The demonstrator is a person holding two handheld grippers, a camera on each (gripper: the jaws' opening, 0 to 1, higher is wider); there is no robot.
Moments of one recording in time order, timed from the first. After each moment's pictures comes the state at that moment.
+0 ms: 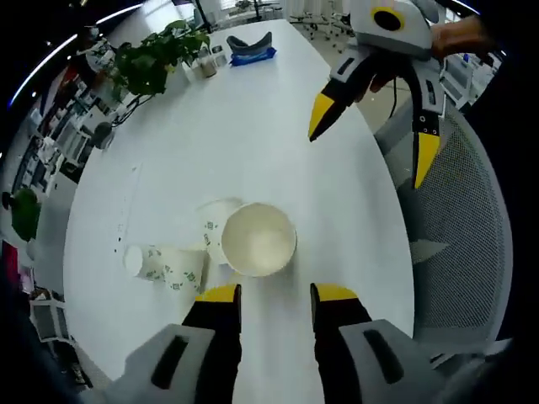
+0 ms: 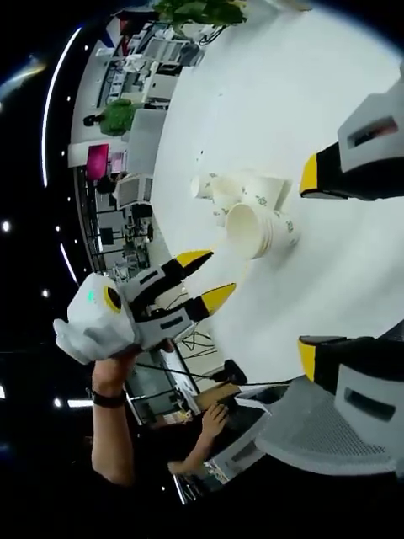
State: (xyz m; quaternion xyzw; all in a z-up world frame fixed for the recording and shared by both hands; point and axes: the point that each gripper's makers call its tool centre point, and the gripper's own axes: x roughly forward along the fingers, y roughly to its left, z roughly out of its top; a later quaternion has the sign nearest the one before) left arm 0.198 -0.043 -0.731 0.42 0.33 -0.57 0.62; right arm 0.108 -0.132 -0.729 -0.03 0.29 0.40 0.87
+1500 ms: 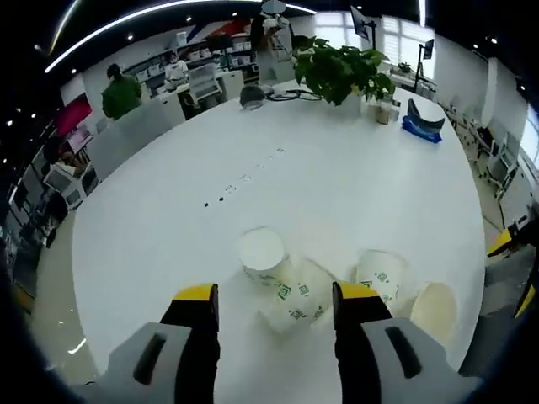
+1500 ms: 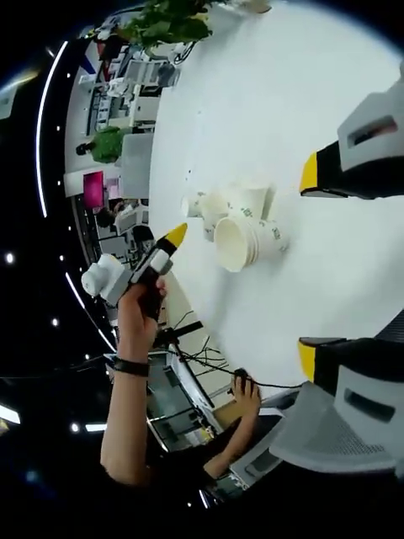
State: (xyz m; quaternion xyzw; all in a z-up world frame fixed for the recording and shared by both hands) left arm 0.370 -0.053 -0.735 0.20 0.35 -0.37 0.84; right arm 0.094 -0.139 -0.738 0.01 0.29 0.35 0.89
